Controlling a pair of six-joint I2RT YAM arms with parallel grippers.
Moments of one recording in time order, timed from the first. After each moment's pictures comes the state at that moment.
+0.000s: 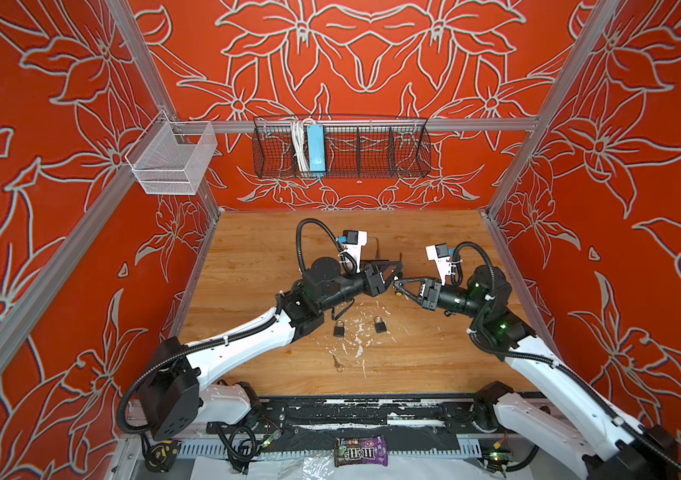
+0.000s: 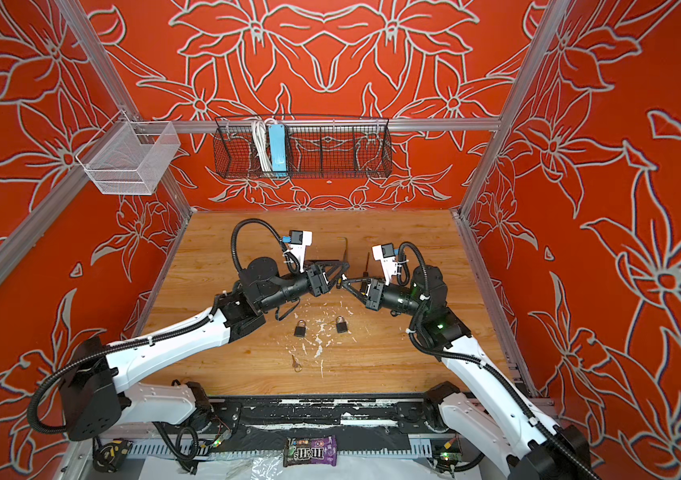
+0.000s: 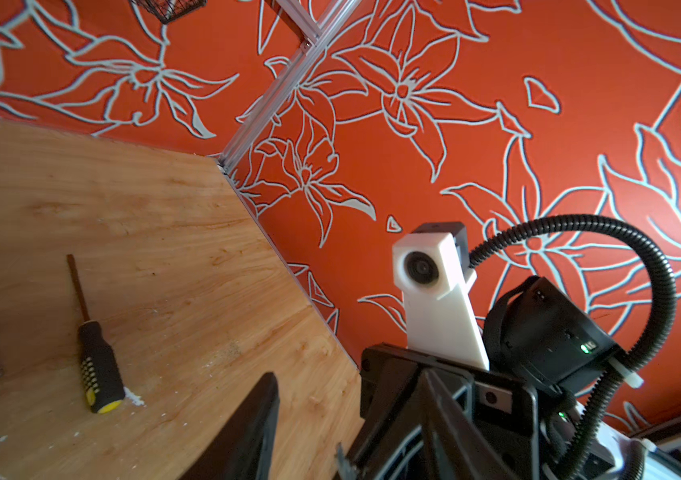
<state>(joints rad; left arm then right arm) -0.80 1.29 0.93 0.35 0.18 -0.77 0.40 0.87 0.65 0.10 -0.77 0.78</state>
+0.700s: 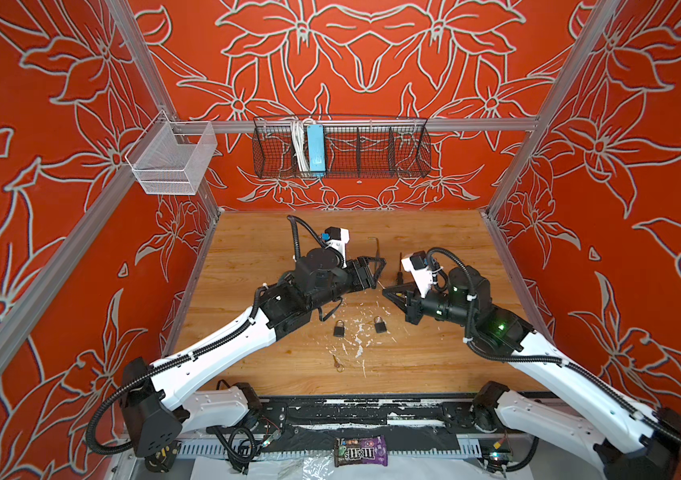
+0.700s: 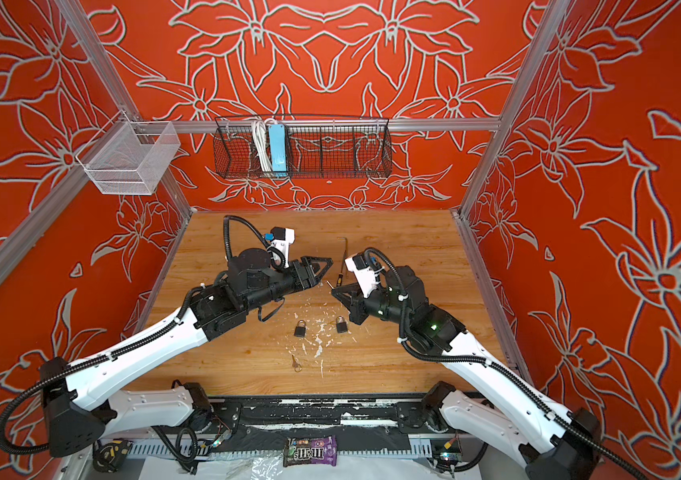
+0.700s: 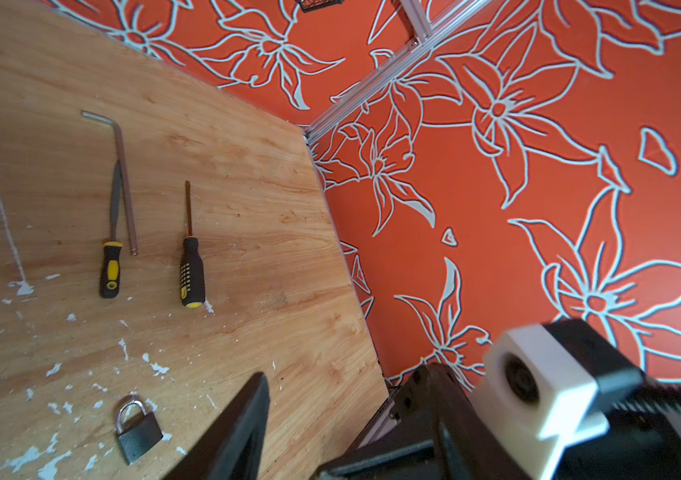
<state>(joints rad) -0.80 1.21 1.11 -0.17 0.03 -0.96 0.69 0.92 0.81 -0.22 -0.32 0.25</state>
